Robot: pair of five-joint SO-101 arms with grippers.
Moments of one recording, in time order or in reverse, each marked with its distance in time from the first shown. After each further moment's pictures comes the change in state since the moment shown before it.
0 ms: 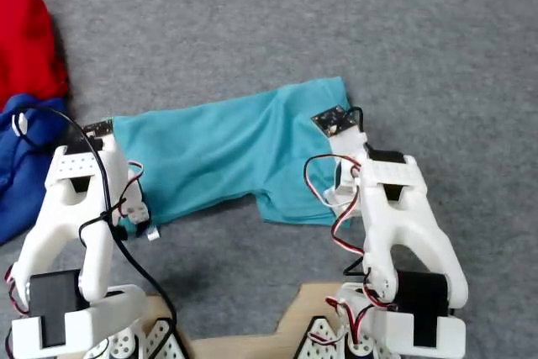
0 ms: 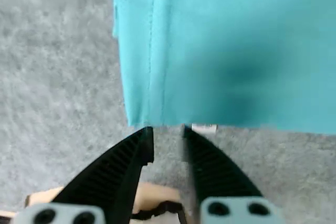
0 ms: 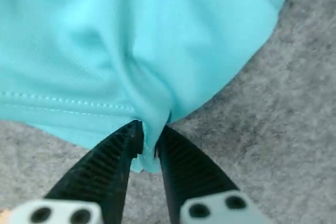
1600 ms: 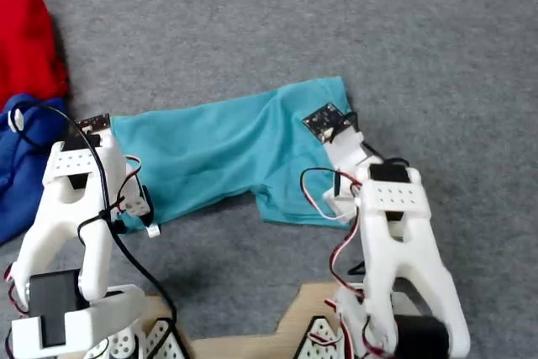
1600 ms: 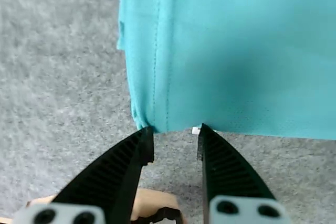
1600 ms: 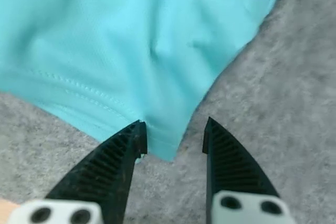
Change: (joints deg) left arm -0.4 0.1 -0.9 -1.5 -0.1; right arm -1.8 -14.1 5.1 0.9 5.1
